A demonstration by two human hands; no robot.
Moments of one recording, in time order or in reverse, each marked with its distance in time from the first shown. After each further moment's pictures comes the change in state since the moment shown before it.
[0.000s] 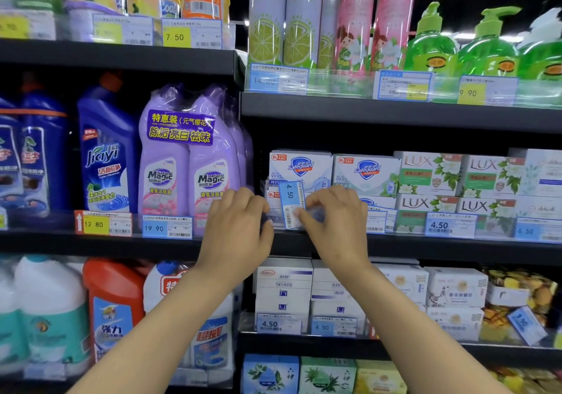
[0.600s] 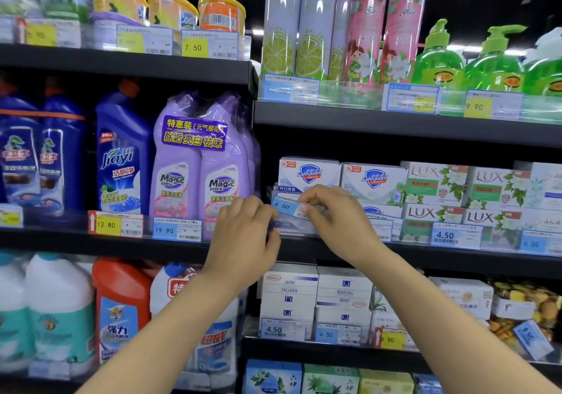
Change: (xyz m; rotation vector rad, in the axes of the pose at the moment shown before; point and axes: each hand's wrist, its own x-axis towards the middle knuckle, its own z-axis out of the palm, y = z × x) left_hand -0.005 -0.004 -0.001 0.006 -0.012 0.025; right_hand 0.024 -0.011 -0.022 0.169 -0.375 -0.054
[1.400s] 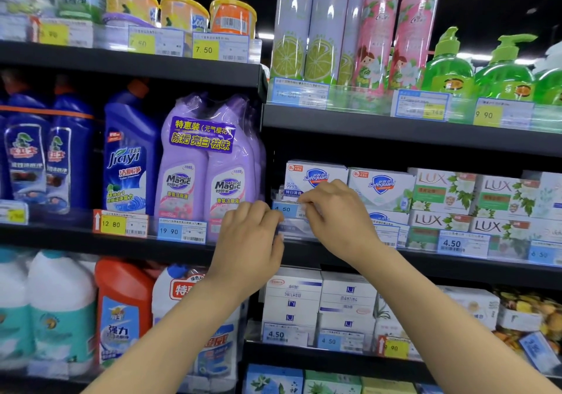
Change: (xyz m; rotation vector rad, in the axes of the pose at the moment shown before) left_hand -0.003 0.000 0.001 0.011 -0.001 0.016; right_hand 0.016 -0.007 0.006 -0.332 0.097 -0.224
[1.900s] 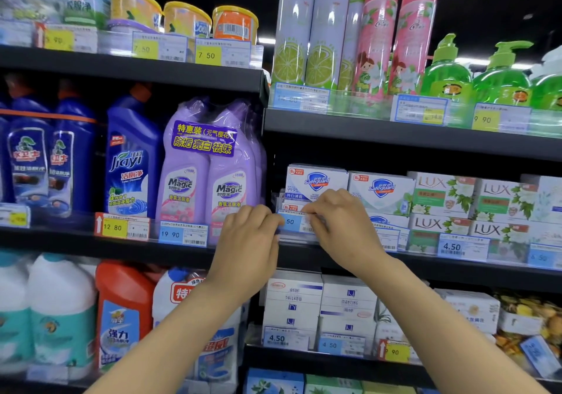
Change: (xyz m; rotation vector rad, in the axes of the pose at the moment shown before) left_hand -0.001 -0.005 0.004 -0.018 0.057 0.034; right_hand -0.011 0.009 0.006 -0.044 -0.010 0.008
